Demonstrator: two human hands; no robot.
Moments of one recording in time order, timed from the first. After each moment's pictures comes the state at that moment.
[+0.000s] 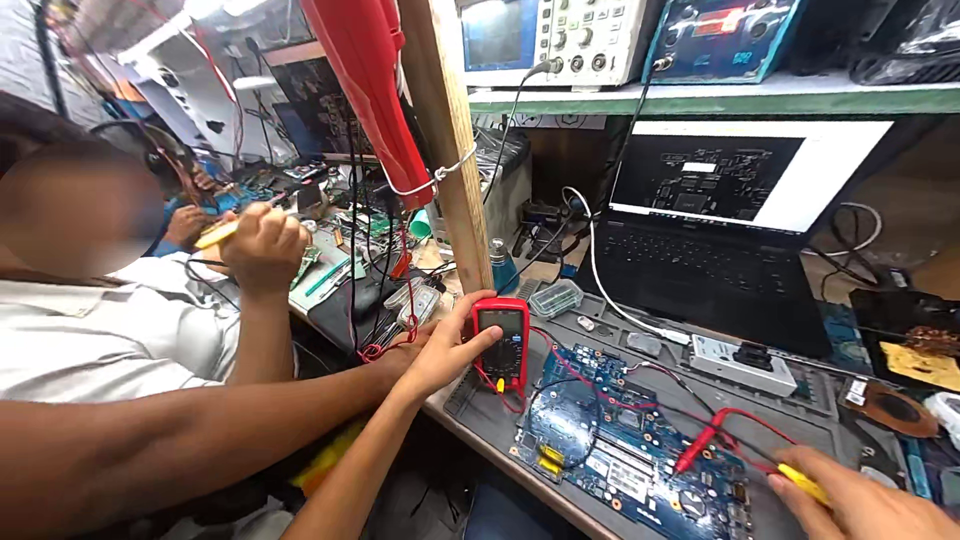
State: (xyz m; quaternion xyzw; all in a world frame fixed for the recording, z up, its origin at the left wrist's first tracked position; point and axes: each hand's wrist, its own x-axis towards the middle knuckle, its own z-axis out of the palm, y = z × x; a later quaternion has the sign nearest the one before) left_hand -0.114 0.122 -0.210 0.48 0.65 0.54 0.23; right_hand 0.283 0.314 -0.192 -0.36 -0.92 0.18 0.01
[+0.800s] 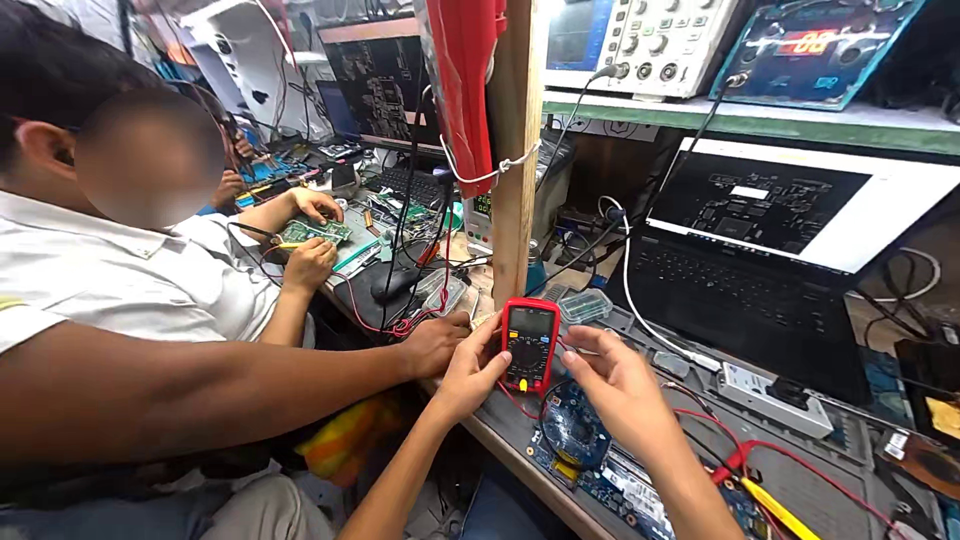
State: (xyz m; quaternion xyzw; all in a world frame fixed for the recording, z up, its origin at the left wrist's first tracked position) left_hand -0.094 0.108 -0.261 0.45 0.59 0.65 0.18; right_hand 0.077 0.267 -0.204 -0.19 -0.80 0.52 0.24
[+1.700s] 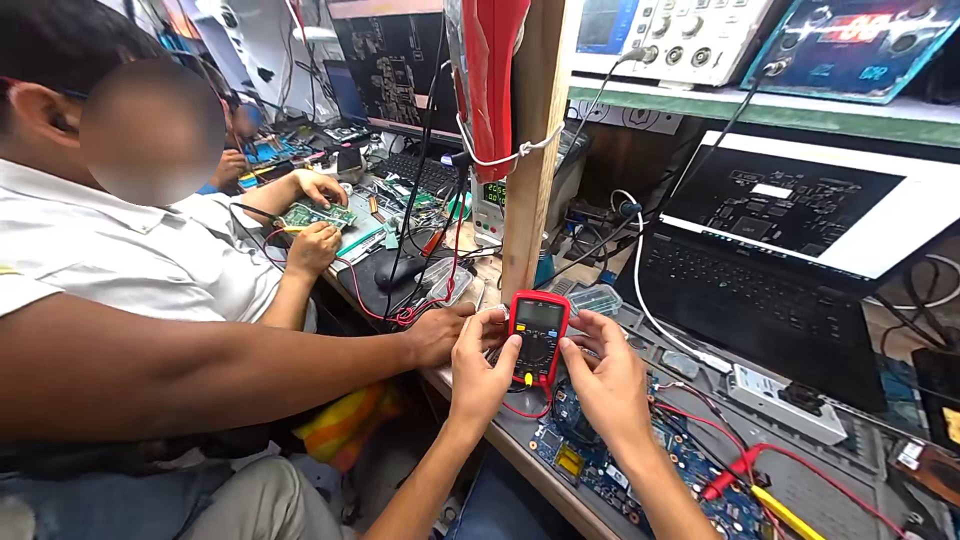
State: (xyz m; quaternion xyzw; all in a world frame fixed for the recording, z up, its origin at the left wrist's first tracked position) left_hand -0.059 0.118 -0.254 0.30 0.68 0.67 -0.02; right_hand 0.052 0.258 -0.234 -0.20 -0.80 0.43 0.36
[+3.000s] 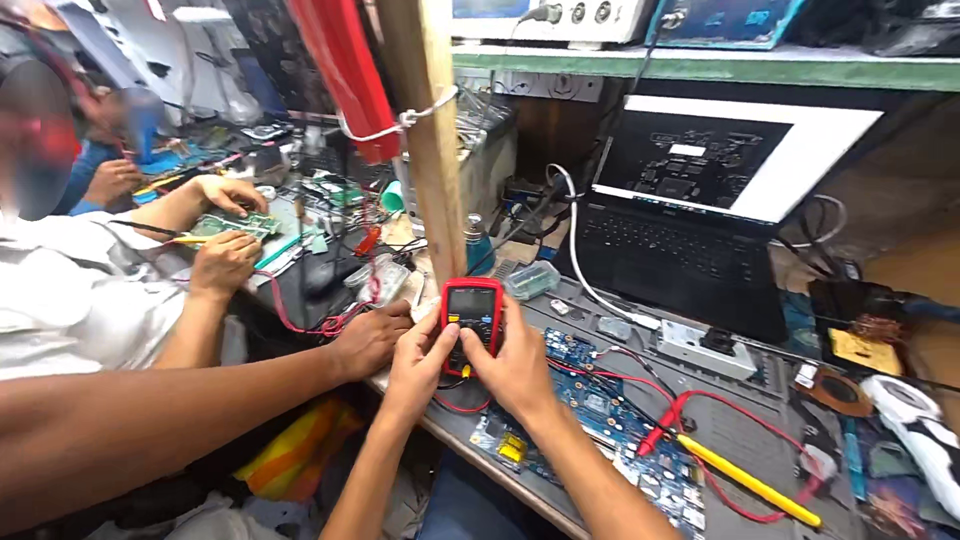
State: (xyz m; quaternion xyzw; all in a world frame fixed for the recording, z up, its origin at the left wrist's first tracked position) left_hand -0.076 0.119 -0.263 0.38 0.62 0.67 0.12; right_hand 0.026 0.245 -0.257 -0.21 -0.82 0.40 0.34
